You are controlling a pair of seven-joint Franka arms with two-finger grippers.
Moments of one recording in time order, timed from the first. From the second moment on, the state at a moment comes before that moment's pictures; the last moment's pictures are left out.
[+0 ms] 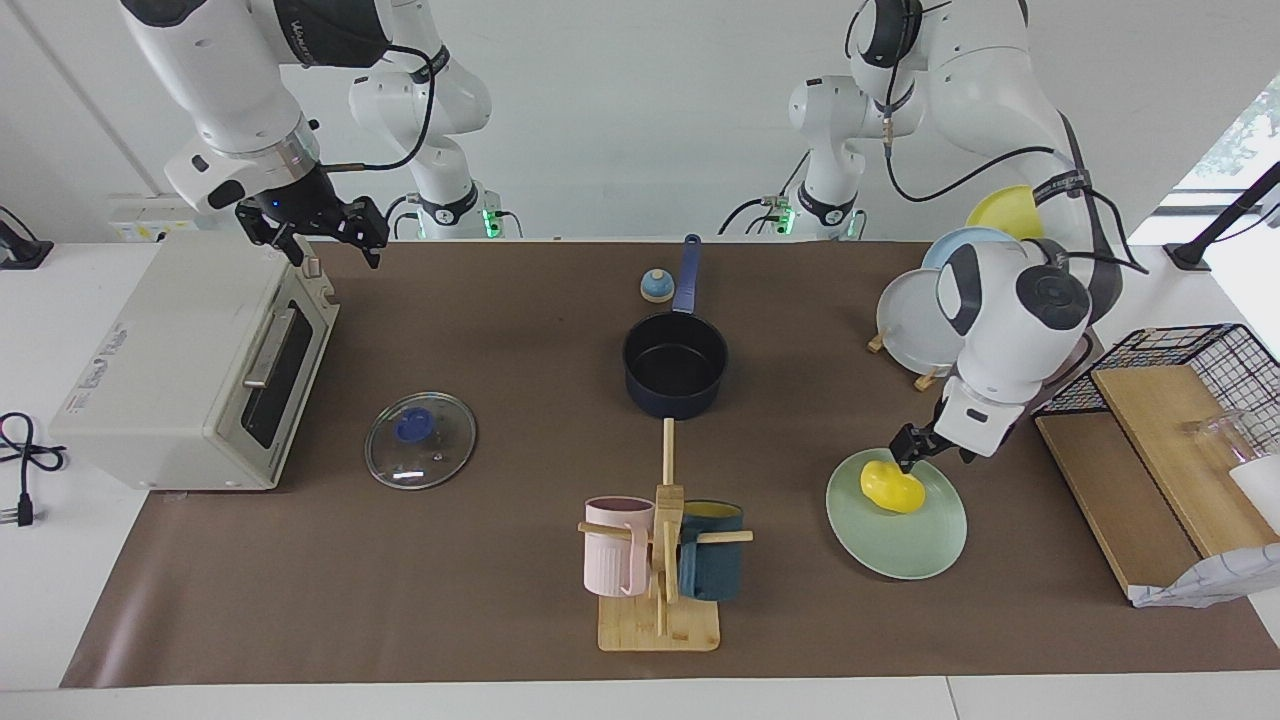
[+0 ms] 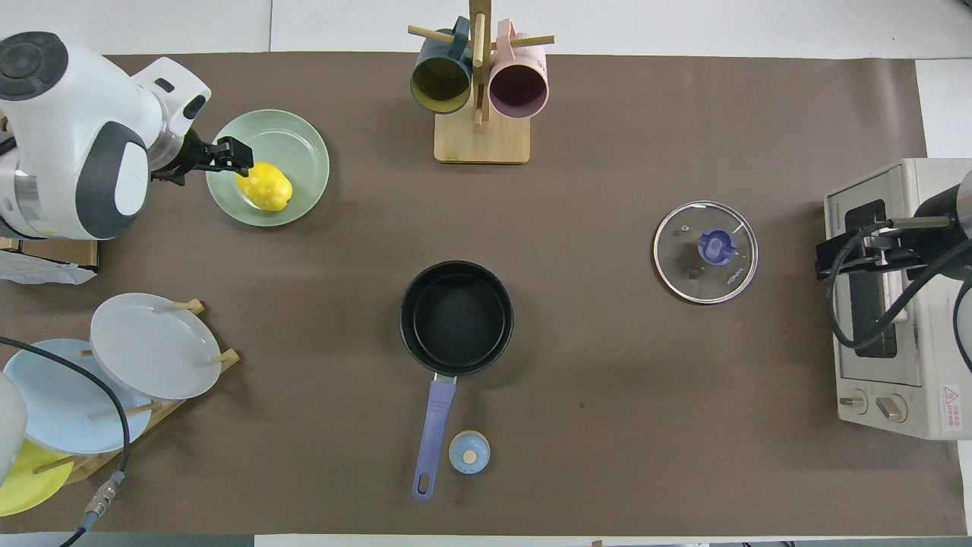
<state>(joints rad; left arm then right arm) -0.11 0.40 0.00 -1.56 0.04 1.99 -0.21 0.01 -0.05 0.02 -1.66 -0.03 1.49 0.06</state>
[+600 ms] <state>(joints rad) -0.08 0.23 0.00 -1.48 0.03 1.67 -0.20 0.01 -0.05 0.02 -1.66 -0.03 1.49 0.06</state>
